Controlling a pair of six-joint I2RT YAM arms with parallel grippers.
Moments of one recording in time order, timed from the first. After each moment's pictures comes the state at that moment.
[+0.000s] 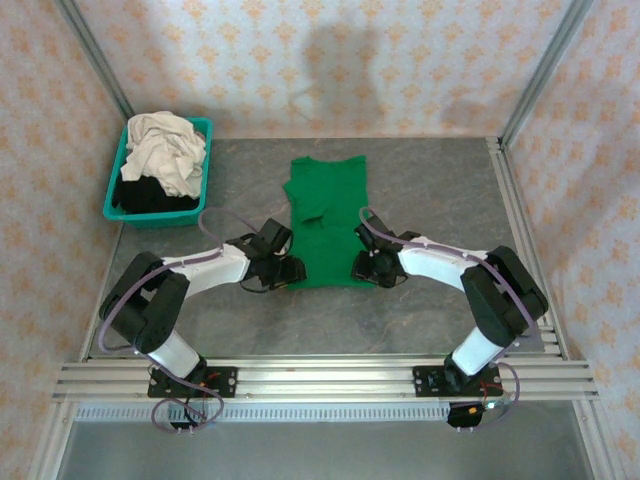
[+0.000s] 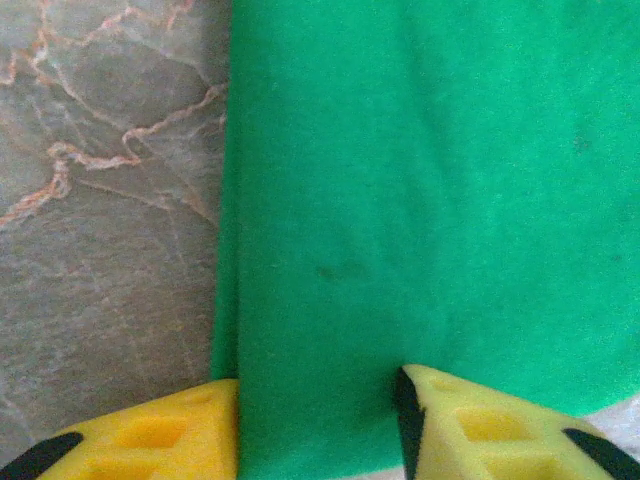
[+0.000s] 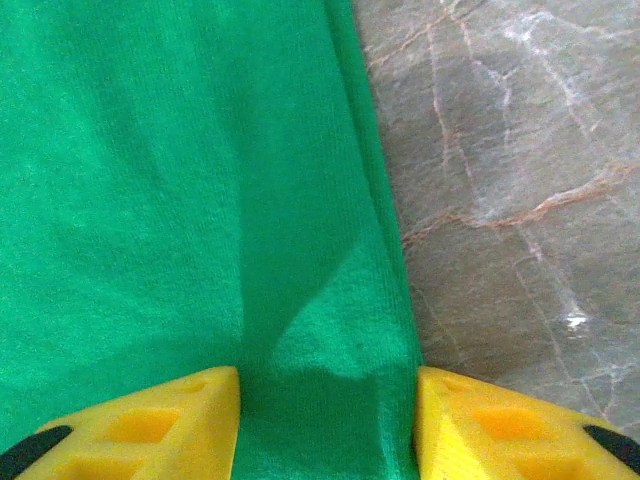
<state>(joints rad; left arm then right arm) -0.53 1.60 0.81 -0.36 0.22 -0.82 0.61 1.62 0.88 -0.52 -0.06 0.85</state>
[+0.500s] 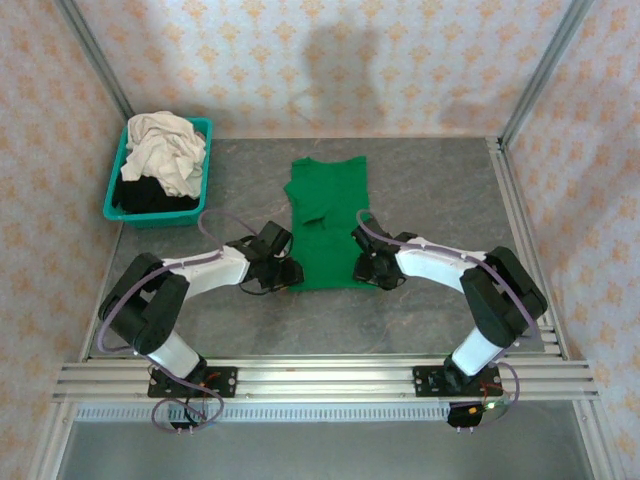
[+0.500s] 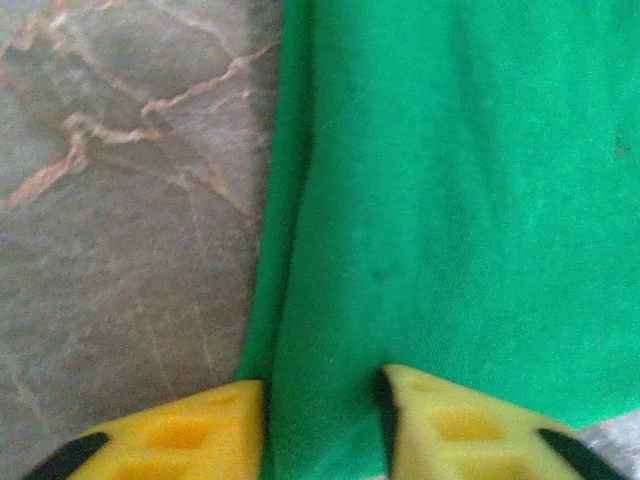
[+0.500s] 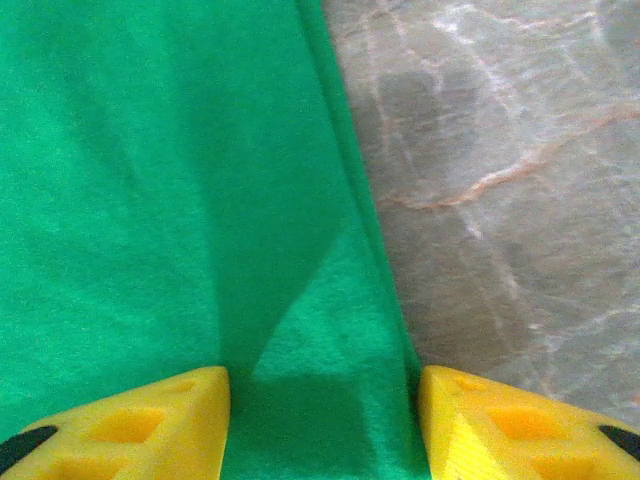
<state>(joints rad) -0.54 1.58 0.79 -0.37 0.20 -0.82 0.64 1.62 0.90 -0.59 0.03 0.87</state>
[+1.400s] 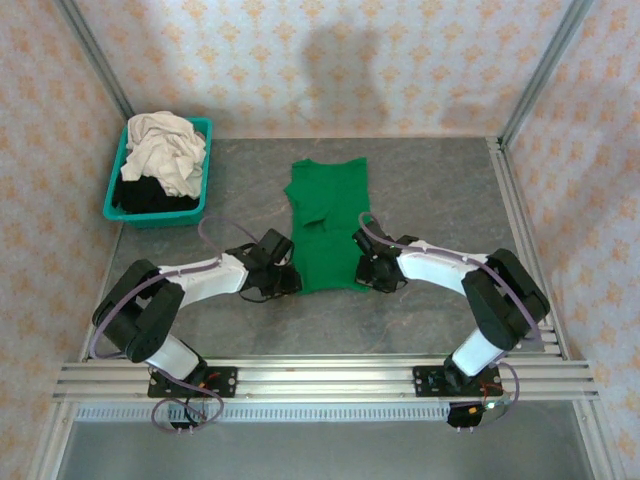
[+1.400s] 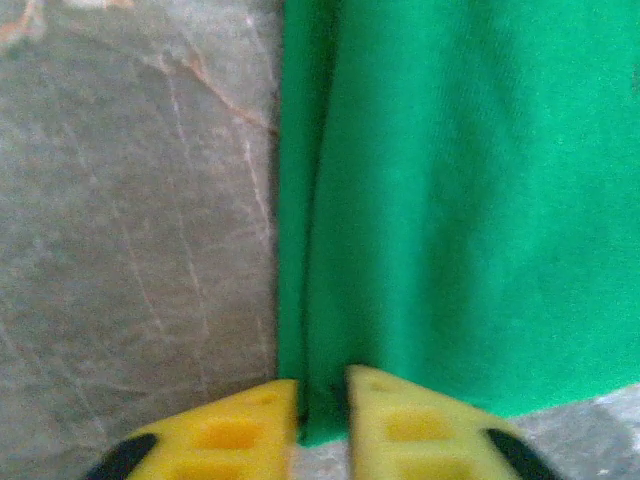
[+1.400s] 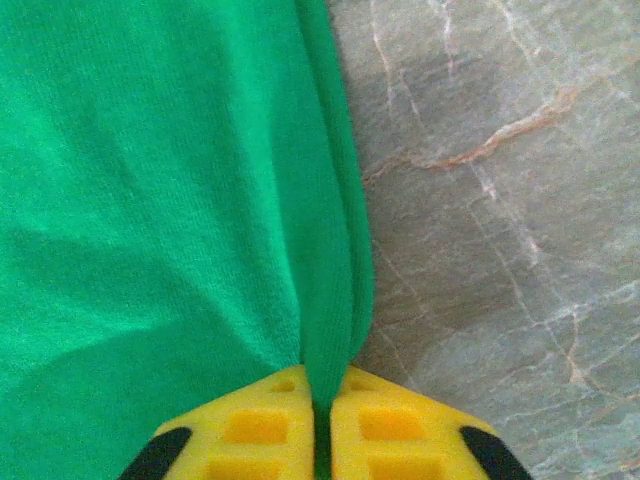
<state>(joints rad) -0.58 1.53 0.73 -0.34 0.23 -0.86 0.65 1.60 0.86 -0.55 -0.02 0.92</state>
